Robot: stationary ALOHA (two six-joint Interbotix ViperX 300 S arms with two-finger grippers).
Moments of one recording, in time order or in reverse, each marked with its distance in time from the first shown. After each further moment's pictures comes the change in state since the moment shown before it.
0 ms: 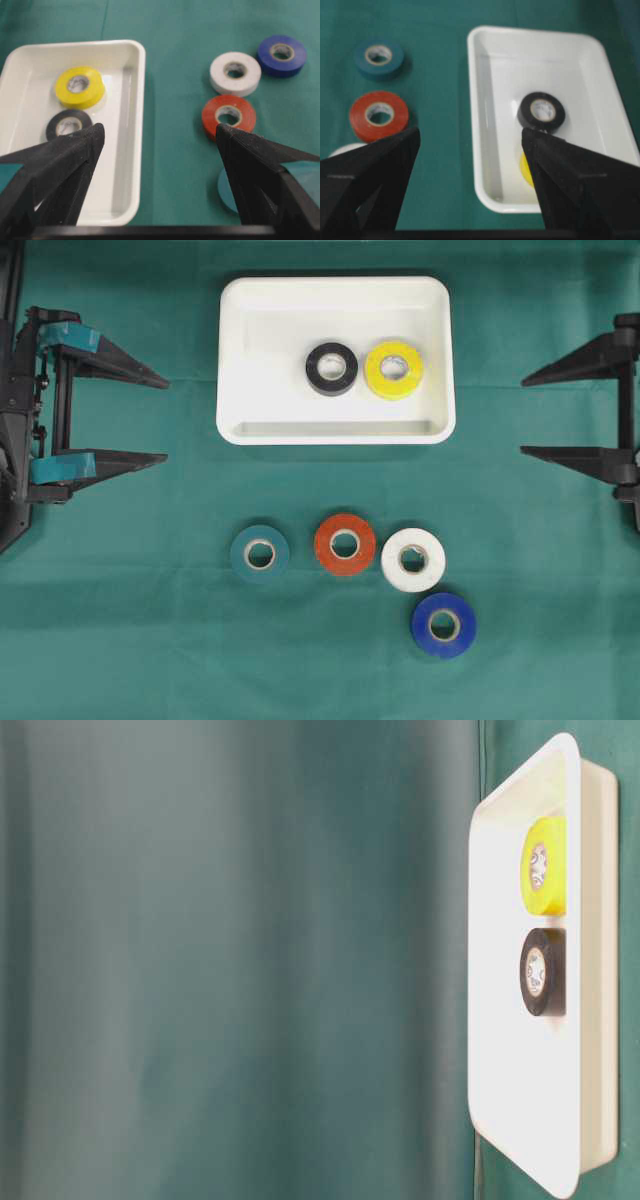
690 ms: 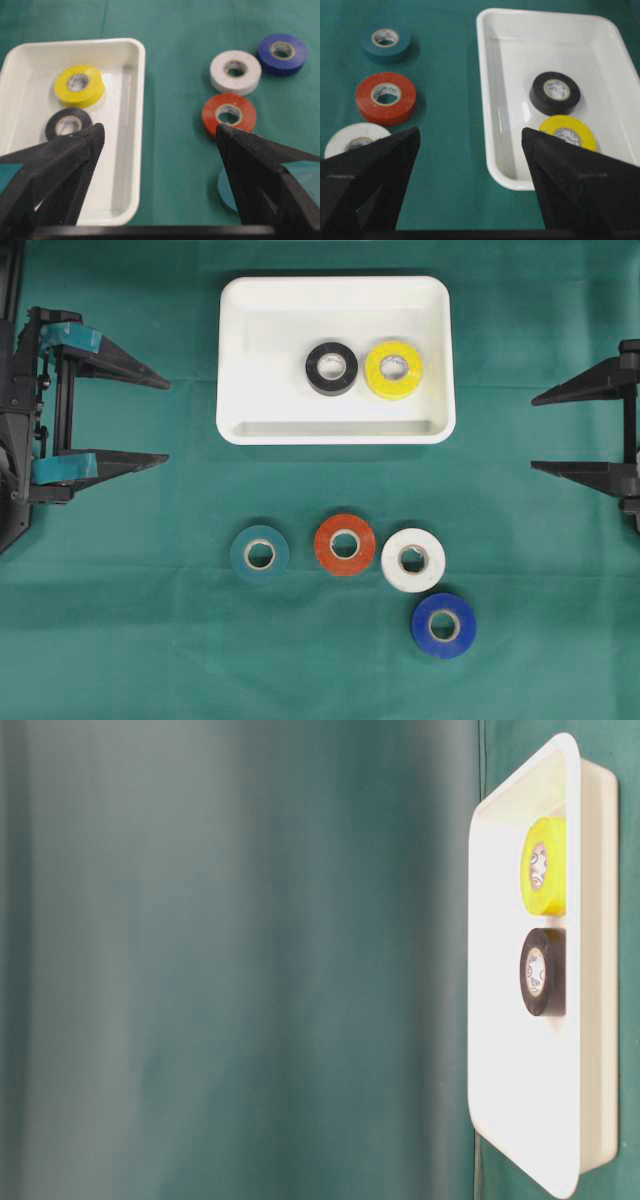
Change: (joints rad) left arm 0.000 0.005 0.000 0.000 0.000 0.000; right arm -0.014 -0.067 0.160 0.012 -0.120 0.017
